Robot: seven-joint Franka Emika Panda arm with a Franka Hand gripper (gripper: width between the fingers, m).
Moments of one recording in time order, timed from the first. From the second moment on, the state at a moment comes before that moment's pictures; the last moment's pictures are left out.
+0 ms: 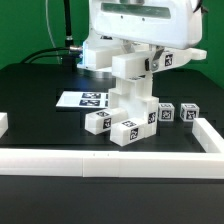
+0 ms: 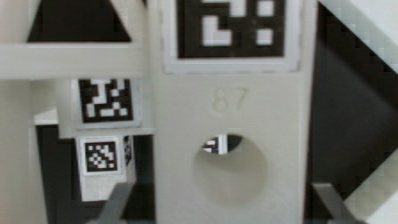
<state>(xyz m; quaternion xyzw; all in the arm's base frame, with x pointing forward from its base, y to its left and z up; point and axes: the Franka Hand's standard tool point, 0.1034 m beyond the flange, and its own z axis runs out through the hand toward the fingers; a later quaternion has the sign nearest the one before) 0.547 0.031 0.126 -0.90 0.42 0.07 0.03</state>
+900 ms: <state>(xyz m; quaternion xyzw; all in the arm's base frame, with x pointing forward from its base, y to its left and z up) 0.542 0.036 0.120 -0.91 0.41 0.07 0.03</state>
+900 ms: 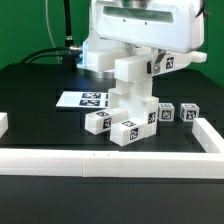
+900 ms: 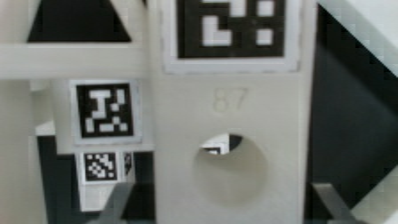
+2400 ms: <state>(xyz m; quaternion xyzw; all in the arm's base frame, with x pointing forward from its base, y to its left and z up) 0.541 0.033 0.119 -0.91 0.41 0.07 0.03</state>
